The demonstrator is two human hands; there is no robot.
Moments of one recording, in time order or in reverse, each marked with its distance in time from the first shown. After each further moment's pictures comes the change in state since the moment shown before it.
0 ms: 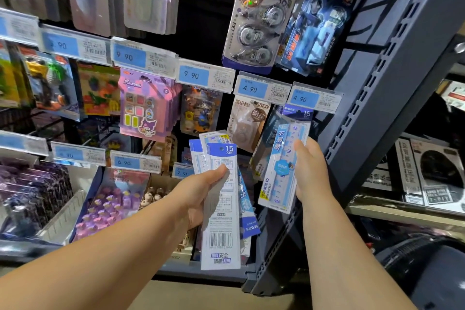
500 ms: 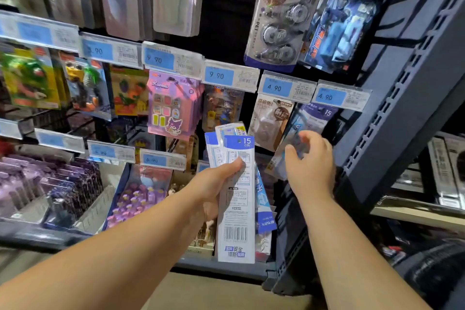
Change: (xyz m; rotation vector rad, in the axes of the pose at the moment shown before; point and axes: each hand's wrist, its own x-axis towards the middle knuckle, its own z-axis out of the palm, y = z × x) left_hand -0.010 0.013 -0.011 0.048 -0.058 0.050; right_hand -0.031 -0.006 0.034 -0.628 0.151 -0.328
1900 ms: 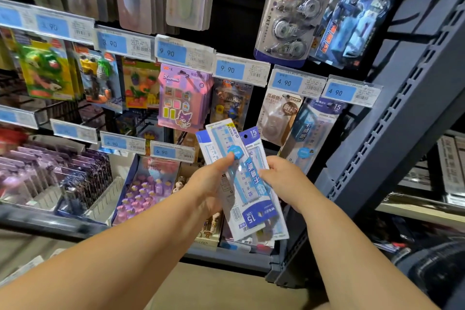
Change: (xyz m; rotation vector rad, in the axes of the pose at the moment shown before) left_hand 0.001 -0.010 -0.013 -0.239 0.135 0.048; right_hand -0.021 -0.007 0.025 0.005 -0.755 0.078
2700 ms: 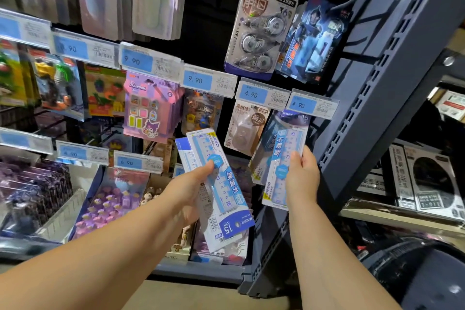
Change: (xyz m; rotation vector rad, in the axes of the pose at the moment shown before) left_hand 0.013 -0.008 0.012 0.038 -0.011 0.016; right_hand 0.010 0.041 -0.047 0.513 0.761 0.069
